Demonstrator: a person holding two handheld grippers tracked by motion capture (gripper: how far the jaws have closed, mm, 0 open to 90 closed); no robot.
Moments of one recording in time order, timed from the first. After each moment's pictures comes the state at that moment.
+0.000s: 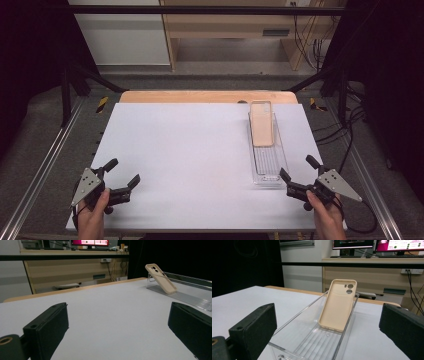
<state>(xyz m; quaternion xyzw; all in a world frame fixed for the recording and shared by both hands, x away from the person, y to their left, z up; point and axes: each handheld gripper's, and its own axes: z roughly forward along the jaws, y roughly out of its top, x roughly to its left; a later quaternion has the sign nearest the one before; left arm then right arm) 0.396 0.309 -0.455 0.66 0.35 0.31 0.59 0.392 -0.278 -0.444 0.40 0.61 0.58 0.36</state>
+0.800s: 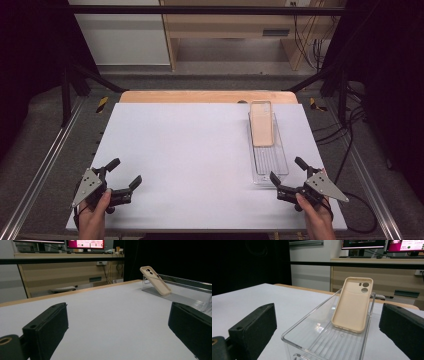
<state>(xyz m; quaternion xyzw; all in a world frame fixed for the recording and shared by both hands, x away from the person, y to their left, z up) 0.396 0.305 -0.454 0.66 0.33 0.31 0.60 0.395 -0.258 -0.458 0.37 0.62 0.59 0.35</state>
